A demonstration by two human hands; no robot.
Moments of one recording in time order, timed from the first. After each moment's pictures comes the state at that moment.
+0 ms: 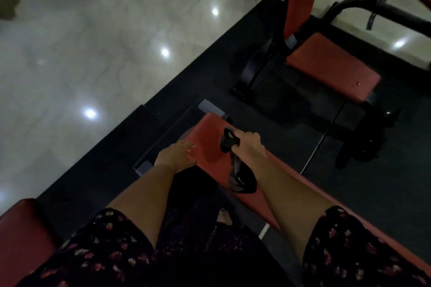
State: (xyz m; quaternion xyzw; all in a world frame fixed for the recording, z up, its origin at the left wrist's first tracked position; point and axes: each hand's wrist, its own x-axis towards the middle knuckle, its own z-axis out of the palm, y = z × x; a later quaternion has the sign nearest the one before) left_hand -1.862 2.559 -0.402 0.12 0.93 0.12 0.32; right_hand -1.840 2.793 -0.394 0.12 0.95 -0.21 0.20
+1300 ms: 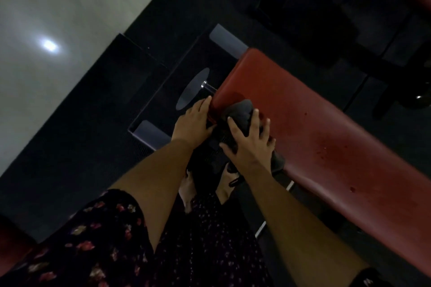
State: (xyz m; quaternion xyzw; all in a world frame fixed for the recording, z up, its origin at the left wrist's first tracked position) left_hand -1.939 2.484 -0.643 0.17 0.92 0.17 0.32; right_hand -1.834 2.634 -0.618 0.11 0.97 -0.07 0.19
